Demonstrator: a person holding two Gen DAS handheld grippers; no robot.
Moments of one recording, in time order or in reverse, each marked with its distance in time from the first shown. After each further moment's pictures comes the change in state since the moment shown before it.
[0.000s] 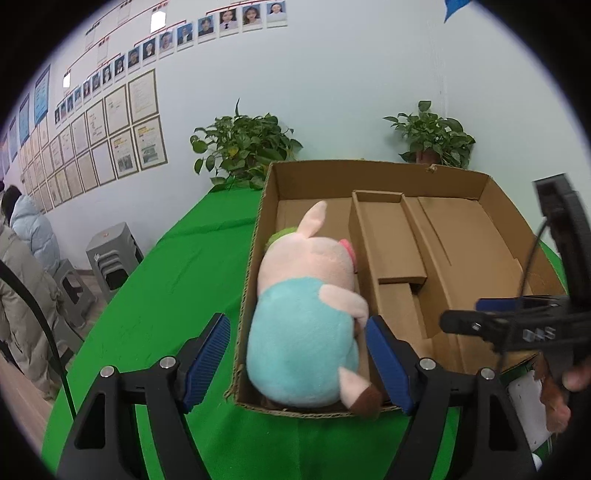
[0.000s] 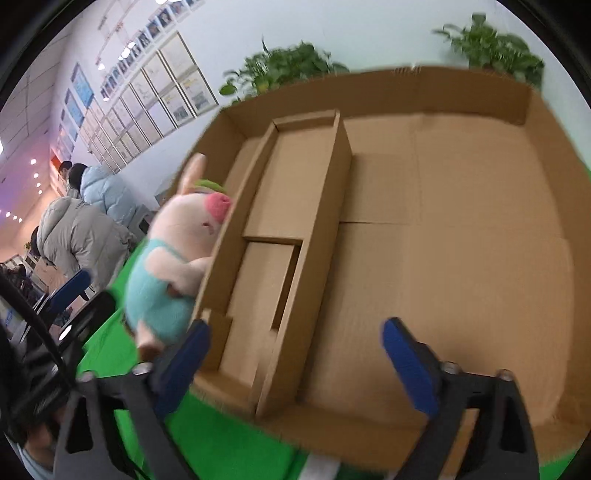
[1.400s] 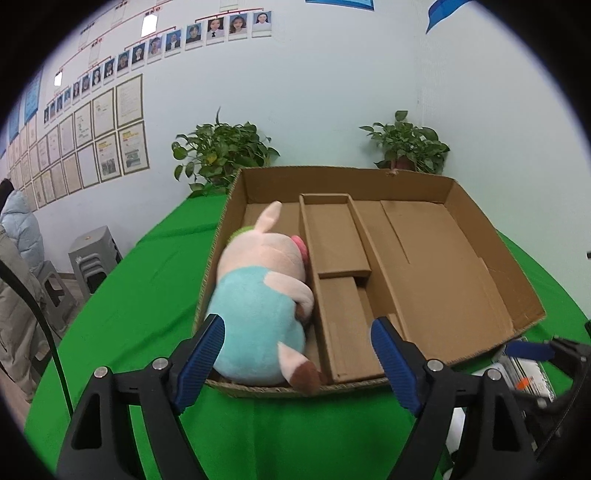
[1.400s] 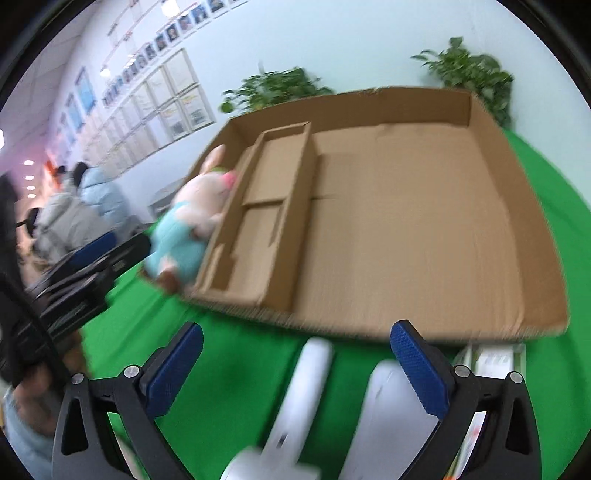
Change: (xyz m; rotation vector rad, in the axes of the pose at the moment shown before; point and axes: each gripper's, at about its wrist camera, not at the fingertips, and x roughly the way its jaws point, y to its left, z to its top) left arm -0.025 -0.032 -0.016 0.011 -0.041 -0.106; right arm -0.083 0.004 -0.095 -0.029 -0.126 -0.021
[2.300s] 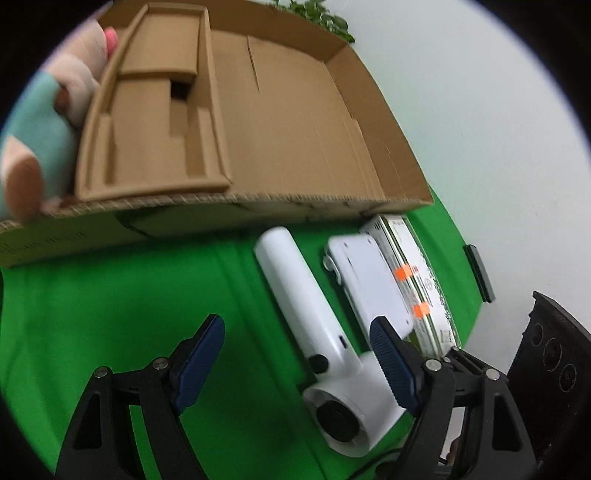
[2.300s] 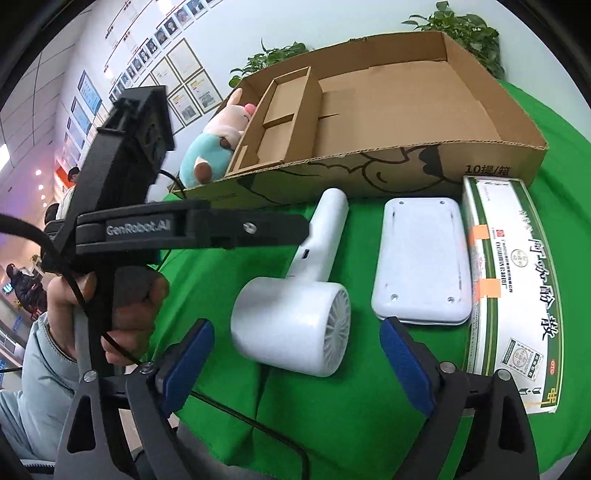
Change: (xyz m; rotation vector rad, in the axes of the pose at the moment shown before) left arm 0.068 -0.071 -0.066 -0.085 0.546 -0.651; right arm -0.030 -0.002 -0.111 0.063 0.079 0.063
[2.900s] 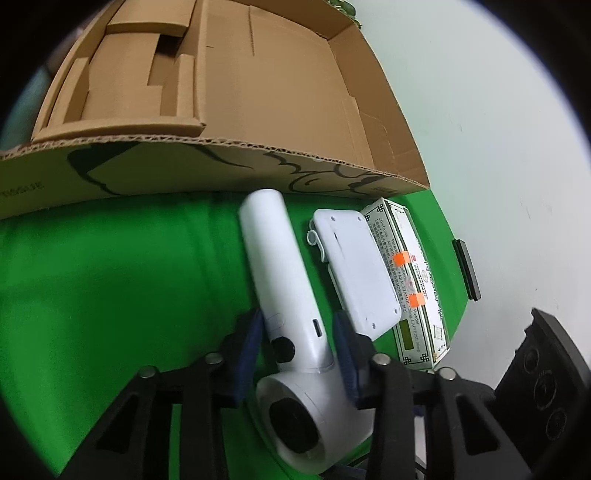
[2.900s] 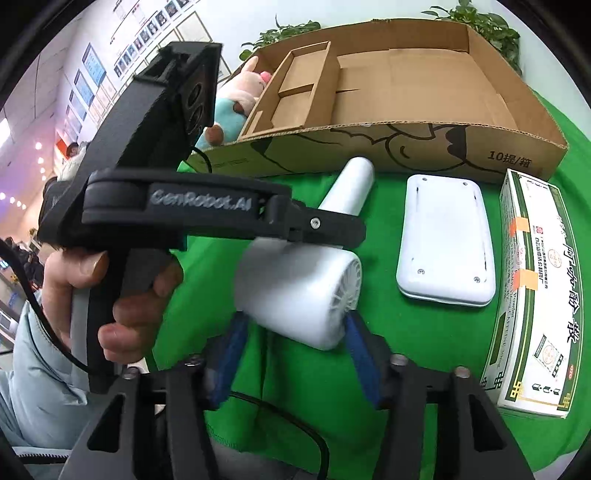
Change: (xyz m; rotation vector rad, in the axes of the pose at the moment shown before) left arm 0.032 -0.008 -0.008 -0.066 0.053 -0.058; right arm 0.004 0.016 -0.014 -0.069 0.091 -0.029
